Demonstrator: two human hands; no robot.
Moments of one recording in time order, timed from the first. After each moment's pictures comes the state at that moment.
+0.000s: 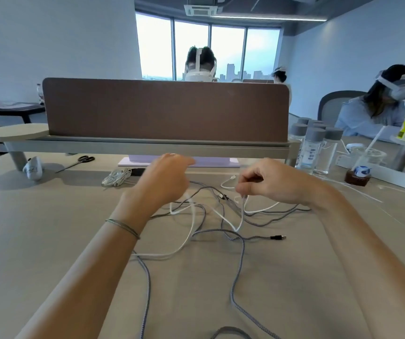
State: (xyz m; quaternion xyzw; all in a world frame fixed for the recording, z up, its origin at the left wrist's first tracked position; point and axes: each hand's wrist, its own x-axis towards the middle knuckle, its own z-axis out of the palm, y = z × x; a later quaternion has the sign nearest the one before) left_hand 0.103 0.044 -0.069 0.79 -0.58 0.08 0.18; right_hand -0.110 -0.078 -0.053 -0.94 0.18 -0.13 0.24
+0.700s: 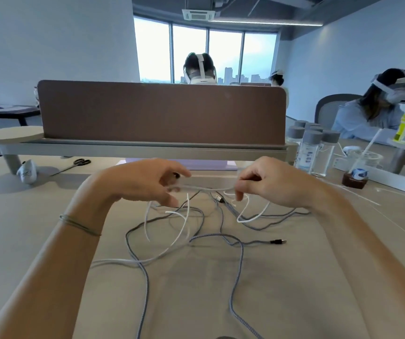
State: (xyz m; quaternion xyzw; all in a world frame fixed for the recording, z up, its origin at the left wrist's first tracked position) left_hand 0.128 0.080 -0.040 0.73 -0.64 -0.17 0.16; right_hand -0.114 -0.064 -0.041 -0.94 0.21 -0.14 0.21
